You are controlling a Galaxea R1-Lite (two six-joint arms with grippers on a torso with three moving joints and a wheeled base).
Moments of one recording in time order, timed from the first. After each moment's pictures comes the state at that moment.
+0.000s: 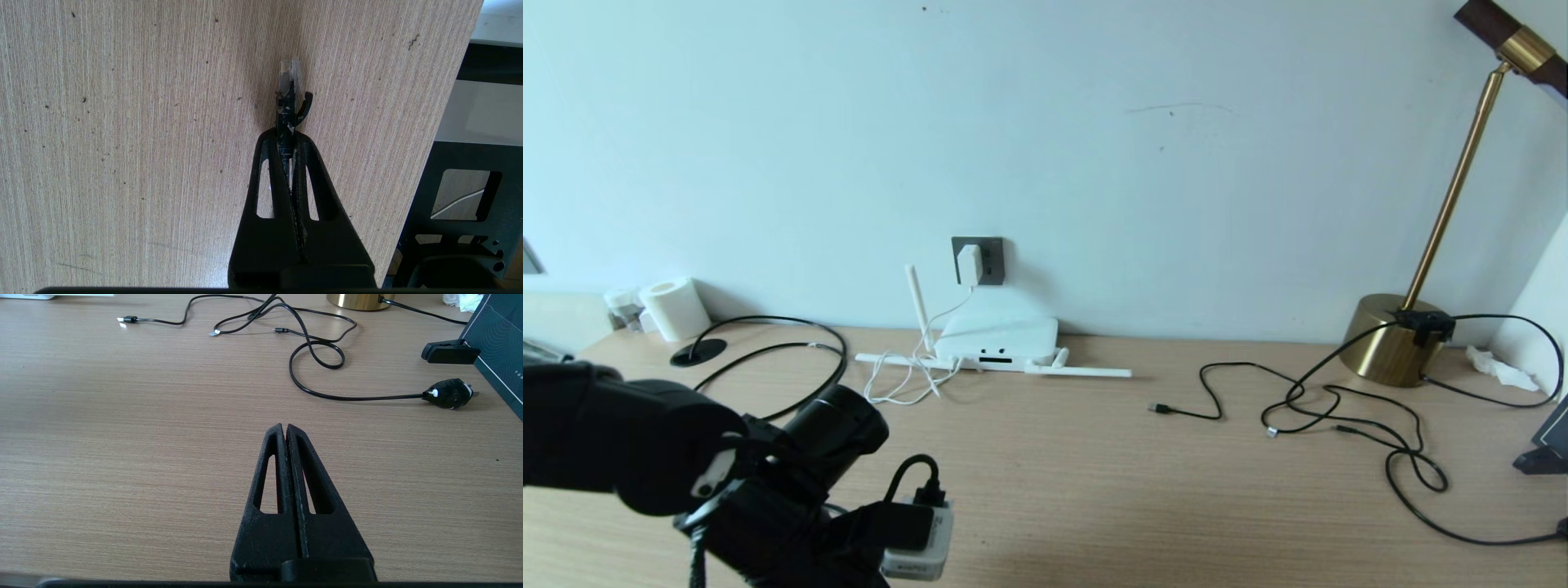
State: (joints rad) left arm -0.42 1.74 -0.81 0.48 -0.33 1.04; right arm 0.00 0.00 -0.08 0.20 -0.01 0.01
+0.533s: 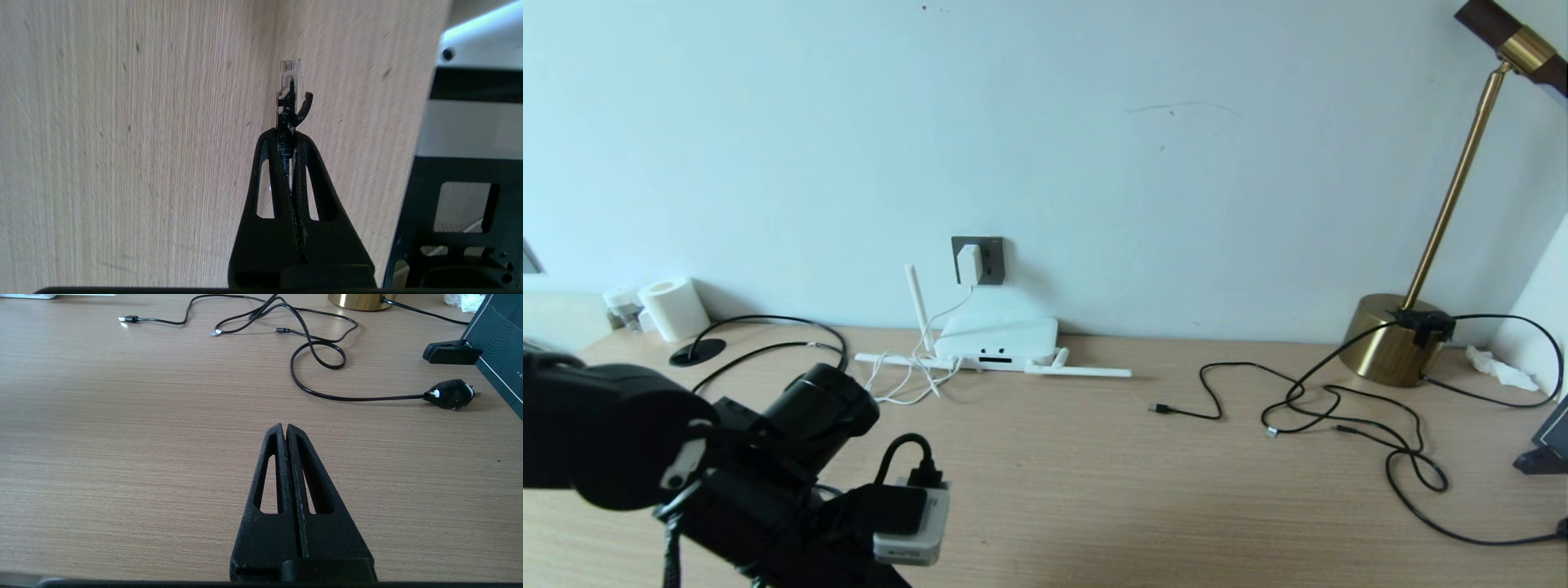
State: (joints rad) left arm -0.43 1.67 -0.86 0.49 -0.42 1.04; right arm 0.00 0.00 -0.08 0.20 -0.01 0.01
